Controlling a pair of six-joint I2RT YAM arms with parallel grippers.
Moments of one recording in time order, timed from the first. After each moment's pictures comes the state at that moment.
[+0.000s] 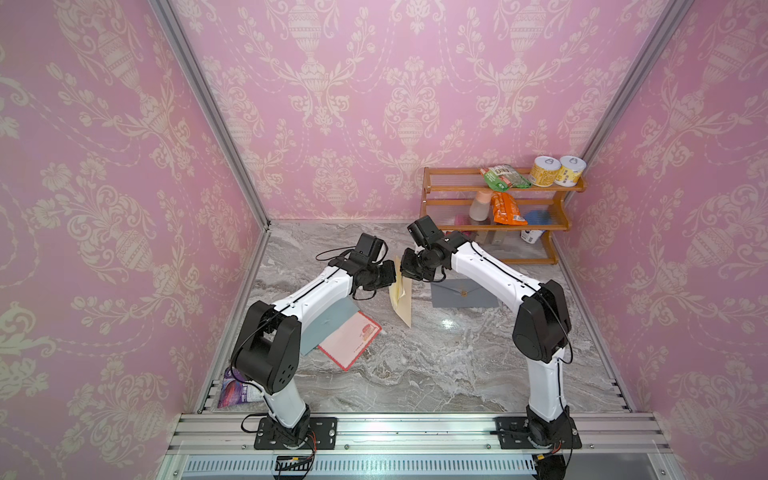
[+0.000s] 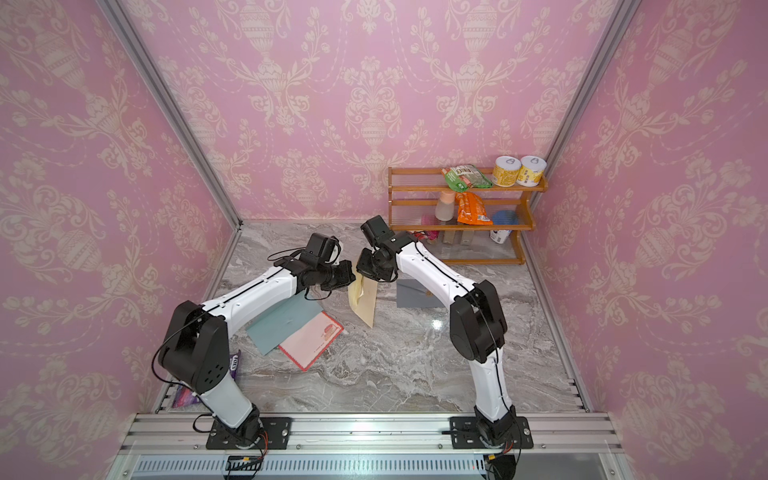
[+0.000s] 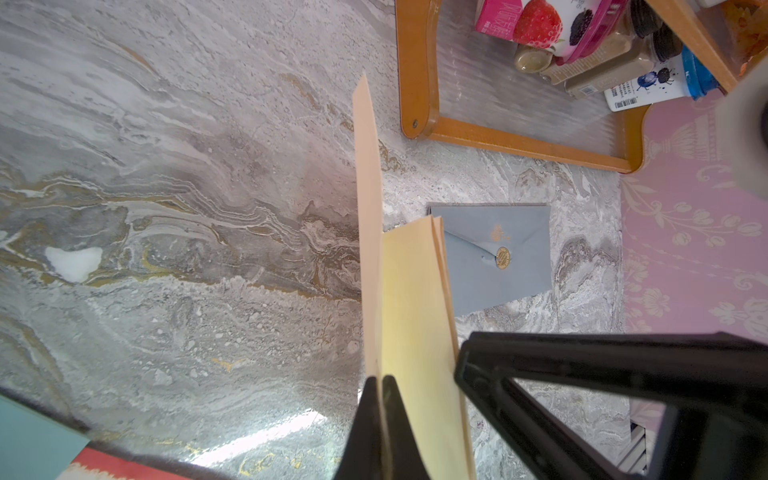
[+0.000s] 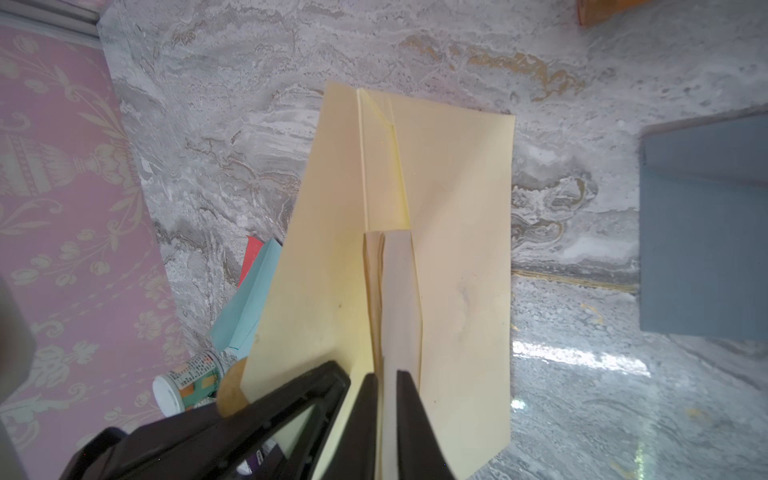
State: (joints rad) left arm -0.46 1.71 1.29 -0.46 0.23 -0.65; right arm 0.59 2.03 1.85 -0.85 -0.17 0.90
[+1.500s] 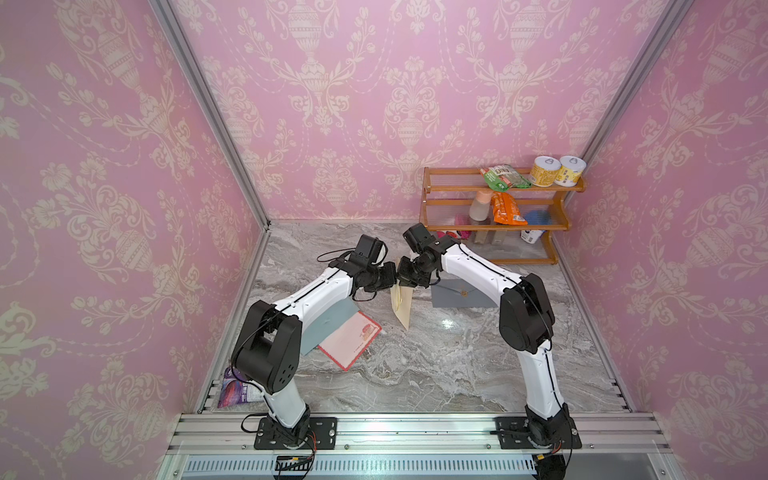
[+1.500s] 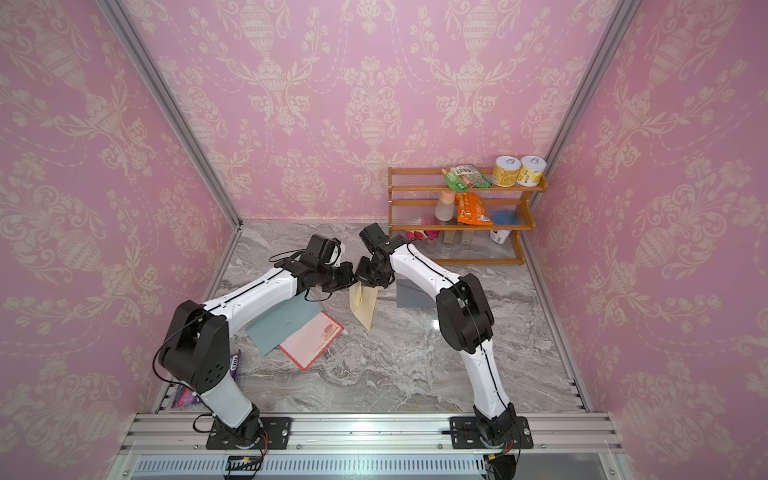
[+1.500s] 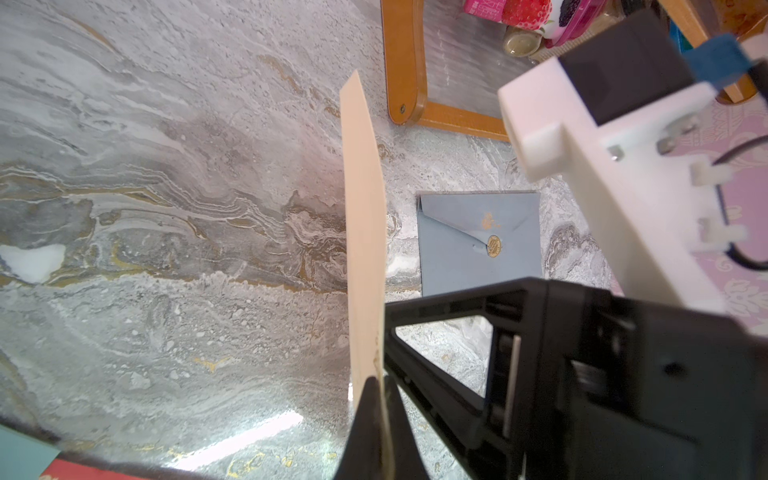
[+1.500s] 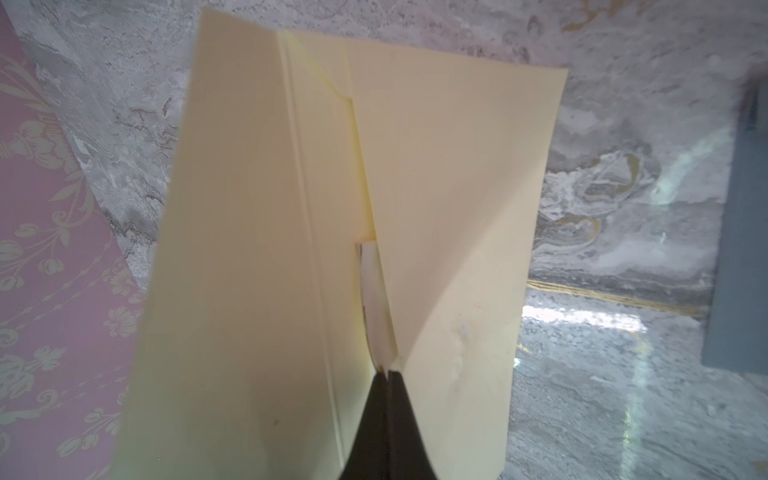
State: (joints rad) left arm -0.46 1.71 1.27 -0.43 0.28 -0.65; right arm 0.58 2.17 1.89 -0.86 -0.26 0.89
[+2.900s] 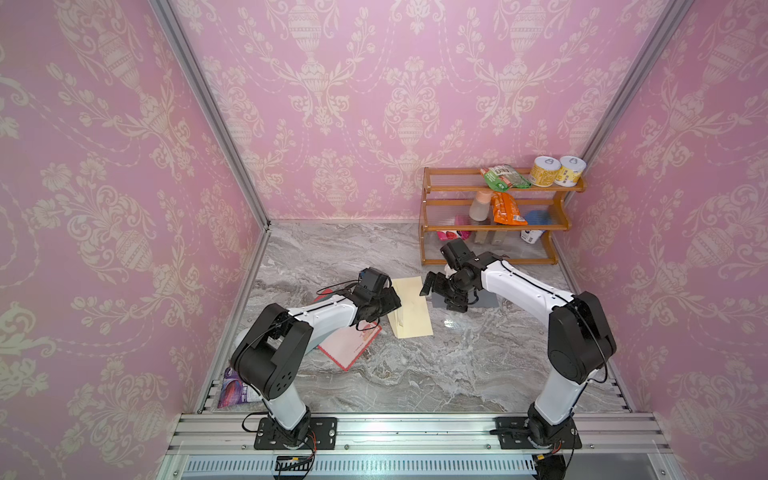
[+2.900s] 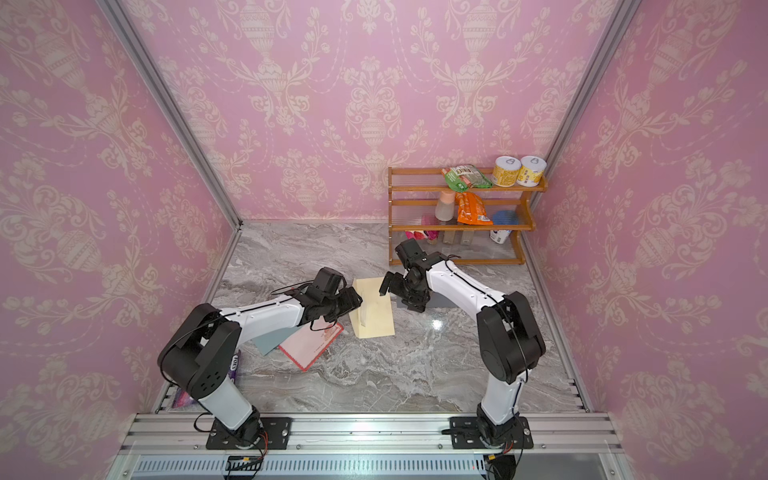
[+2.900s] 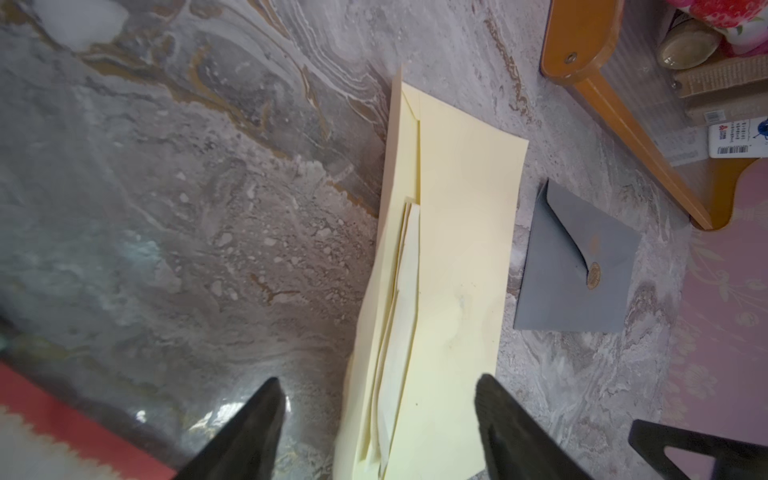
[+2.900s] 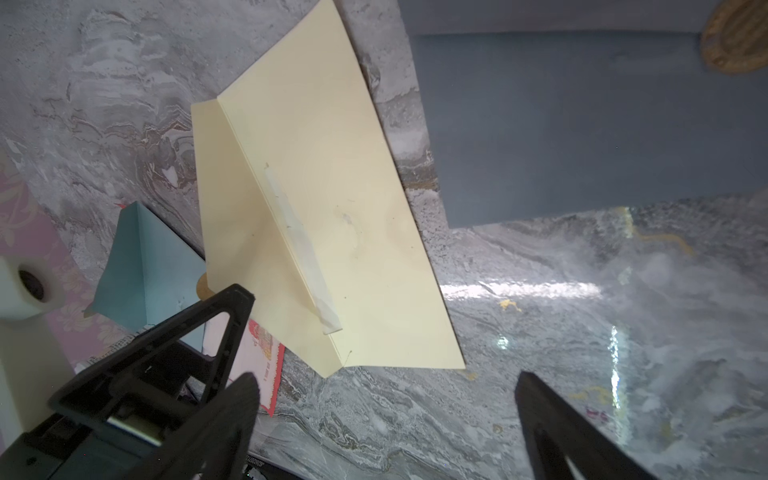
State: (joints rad) left arm -0.55 1.68 0.93 -0.18 0.08 -0.96; right arm 0.47 1.78 1.37 -0.78 -0.26 0.86
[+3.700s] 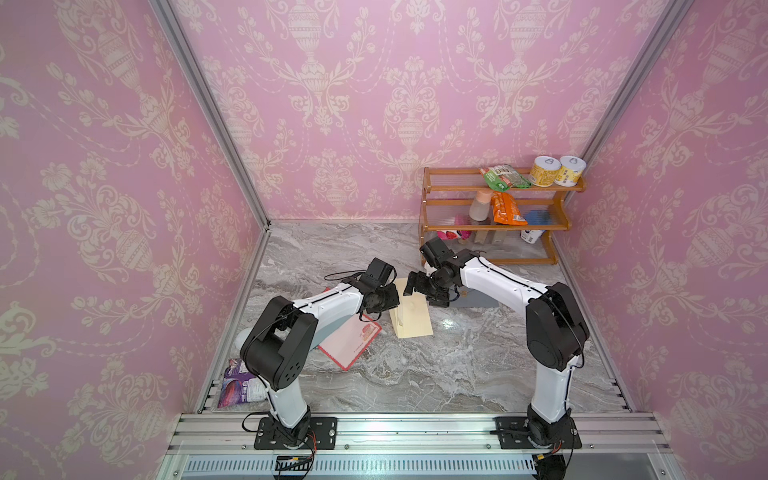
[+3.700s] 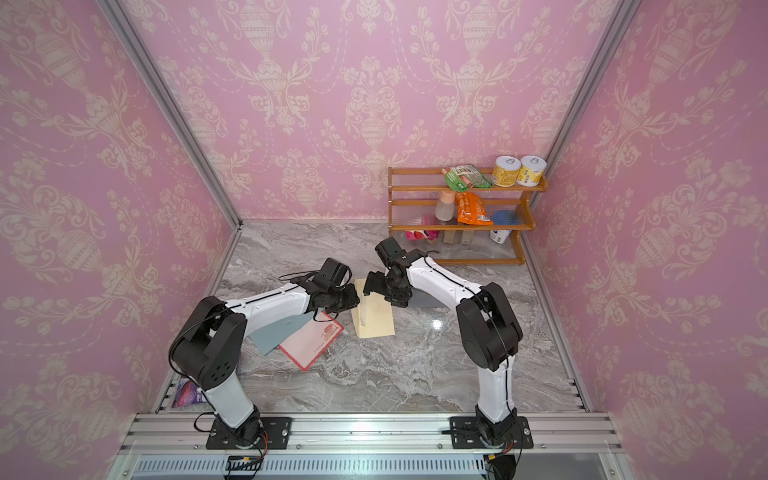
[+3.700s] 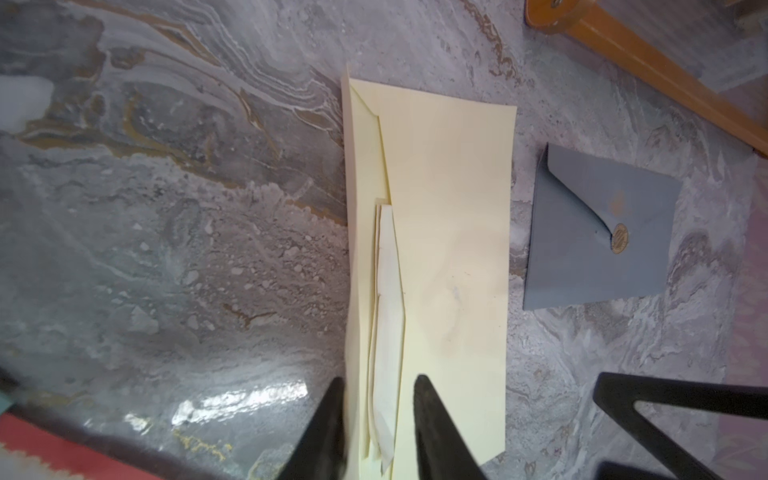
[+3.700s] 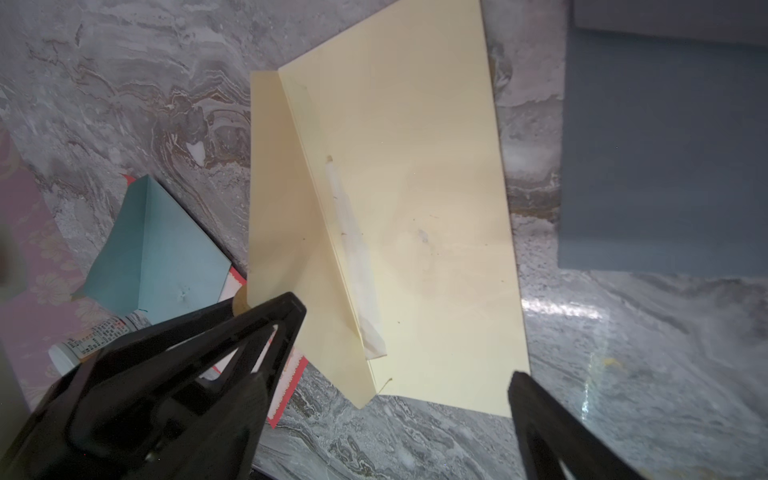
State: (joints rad) left arm -0.54 1.76 1.10 -0.33 0.12 -0.77; right arm 0.58 1.94 1.53 -0.78 -0.23 0.81
